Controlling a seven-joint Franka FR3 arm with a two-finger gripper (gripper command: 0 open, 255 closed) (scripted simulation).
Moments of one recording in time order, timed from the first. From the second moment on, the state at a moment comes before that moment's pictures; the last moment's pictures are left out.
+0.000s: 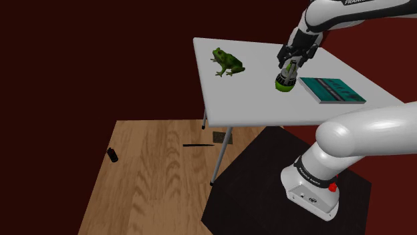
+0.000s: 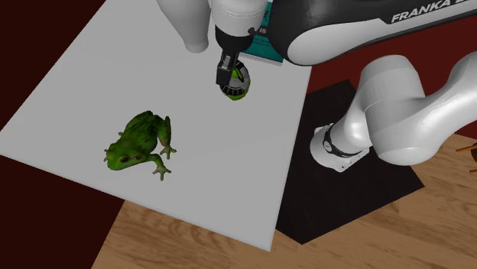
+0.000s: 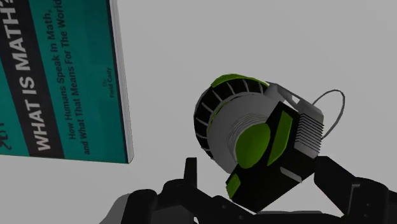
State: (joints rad) arm -0.43 -0.66 -0.19 -2.61 -0.26 2.09 0.18
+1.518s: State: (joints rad) arm -0.42 -0.68 -0.17 -2.47 -0.24 1.93 0.16
